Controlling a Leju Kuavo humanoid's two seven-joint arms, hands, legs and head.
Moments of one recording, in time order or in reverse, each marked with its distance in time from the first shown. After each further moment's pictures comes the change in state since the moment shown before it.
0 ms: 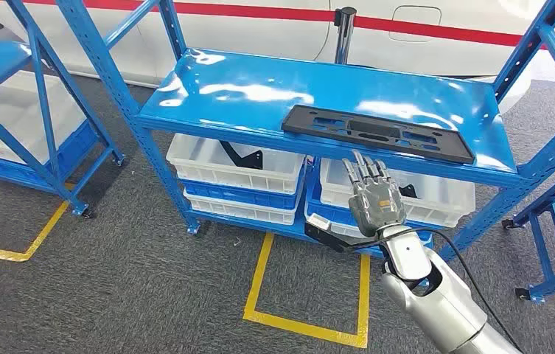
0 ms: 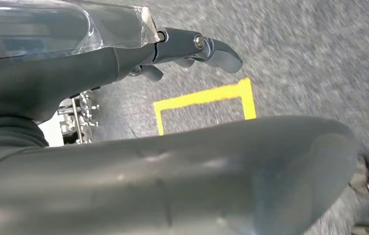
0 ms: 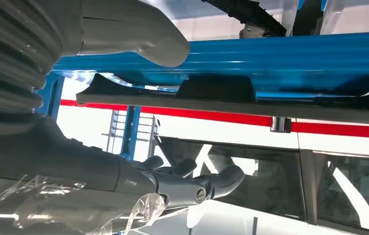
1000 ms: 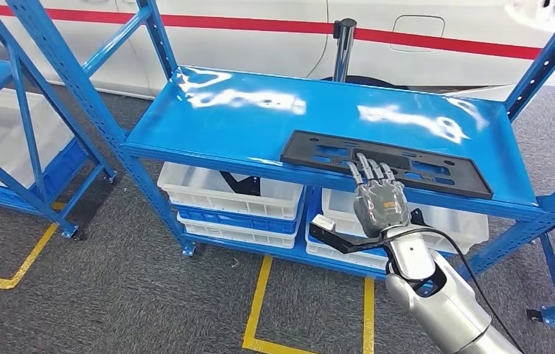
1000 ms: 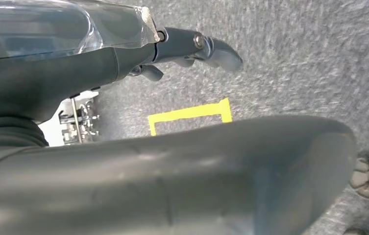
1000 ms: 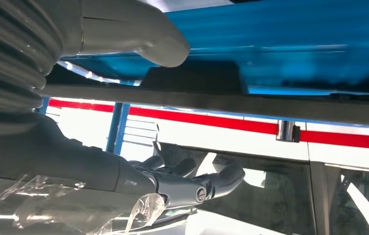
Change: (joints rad) left arm -0.005 0.002 -0.022 0.001 0.012 -0.001 0.005; right arm 0.013 -0.007 -0.021 -0.001 -0.005 0.034 0.003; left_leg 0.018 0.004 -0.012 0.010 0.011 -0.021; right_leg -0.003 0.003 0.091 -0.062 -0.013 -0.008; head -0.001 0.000
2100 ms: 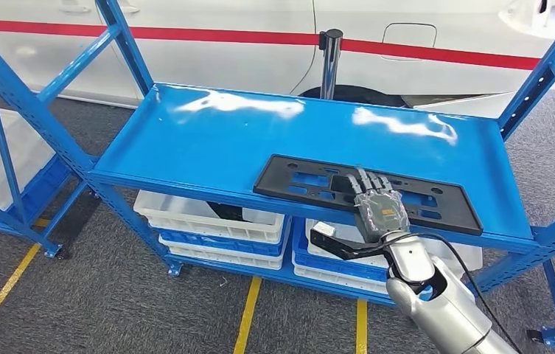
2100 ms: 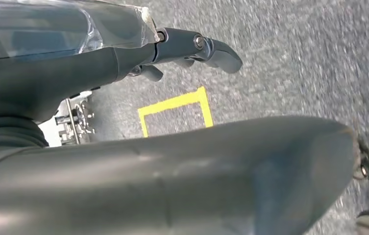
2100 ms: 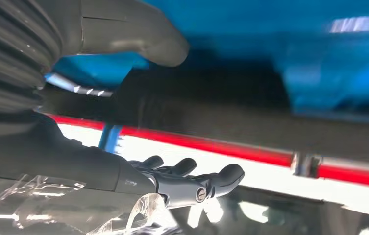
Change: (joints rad) left arm 0.003 0.002 -0.021 0.002 0.020 -0.016 -0.019; right arm 0.015 -0.003 0.002 0.002 -0.071 0.078 -0.017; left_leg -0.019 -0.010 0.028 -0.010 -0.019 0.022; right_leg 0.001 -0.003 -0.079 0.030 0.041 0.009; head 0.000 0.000
